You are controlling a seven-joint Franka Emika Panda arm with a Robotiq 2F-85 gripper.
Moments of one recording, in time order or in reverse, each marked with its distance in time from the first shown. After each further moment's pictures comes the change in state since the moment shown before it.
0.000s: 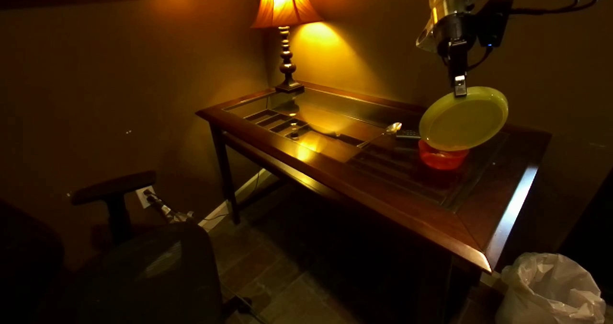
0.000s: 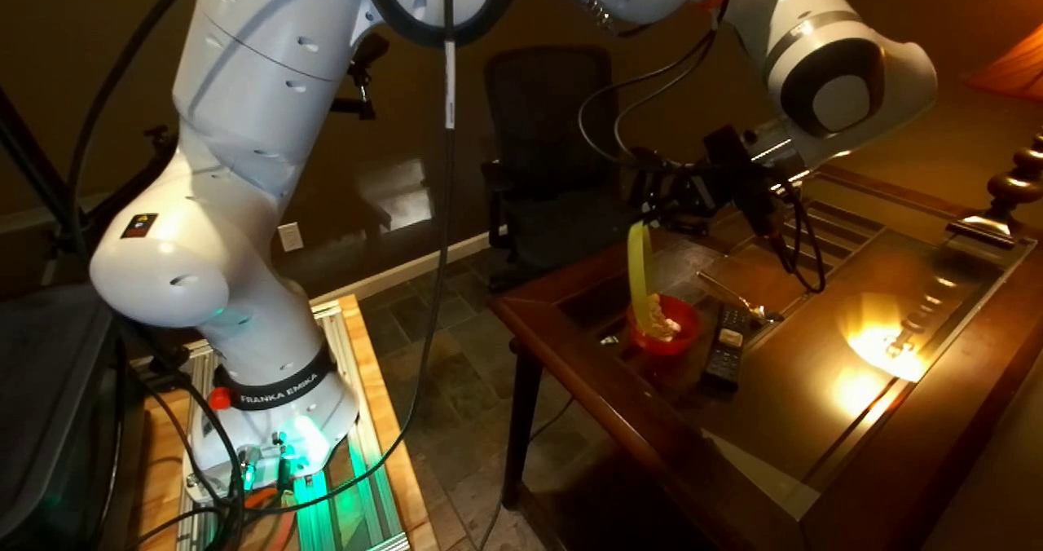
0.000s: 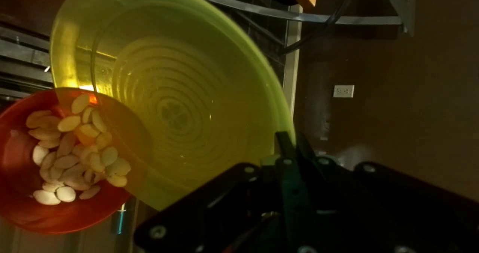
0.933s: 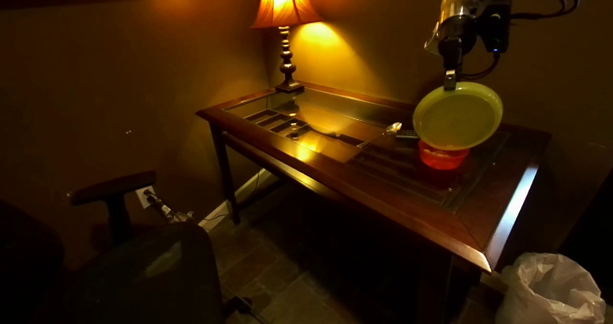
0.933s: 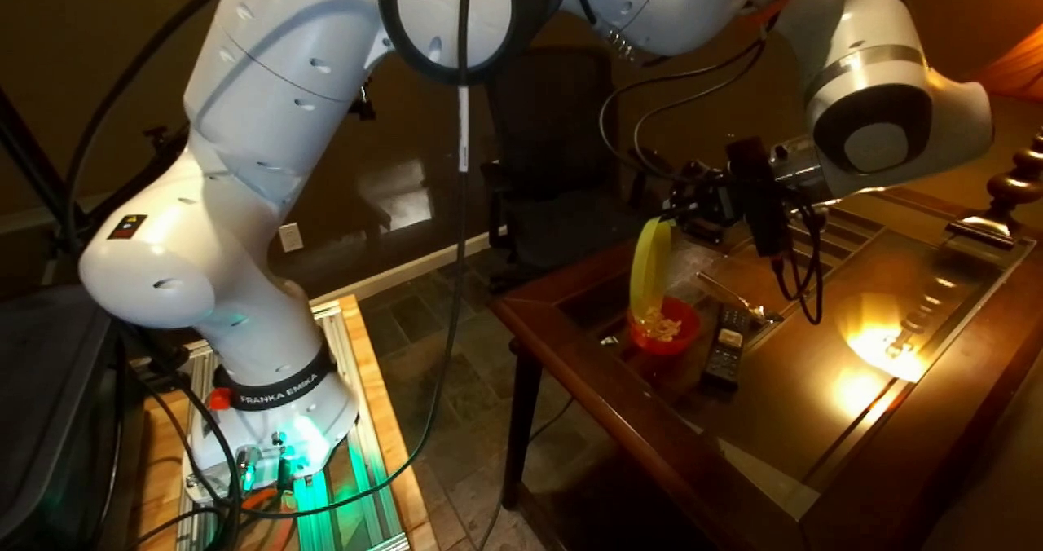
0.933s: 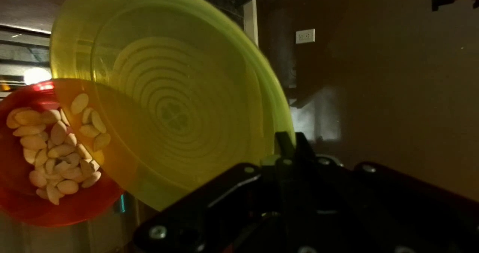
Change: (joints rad) arm -0.089 0.081 0.002 0.085 0.181 -0.038 0.127
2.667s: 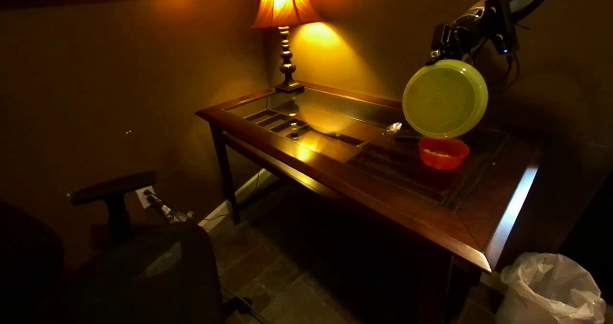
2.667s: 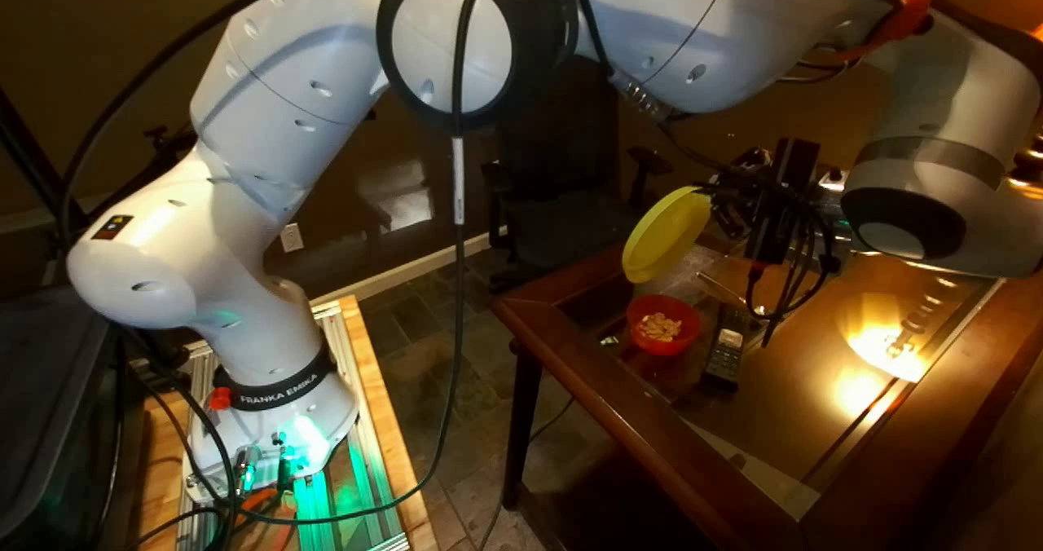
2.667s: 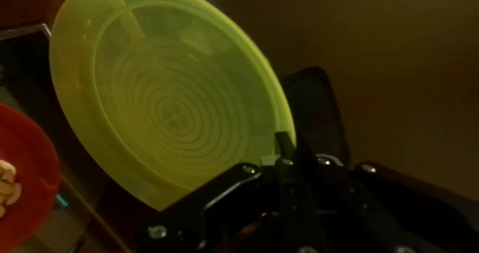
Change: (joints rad) arm -0.117 0.076 -0.032 0.009 0.463 -0.031 0.351
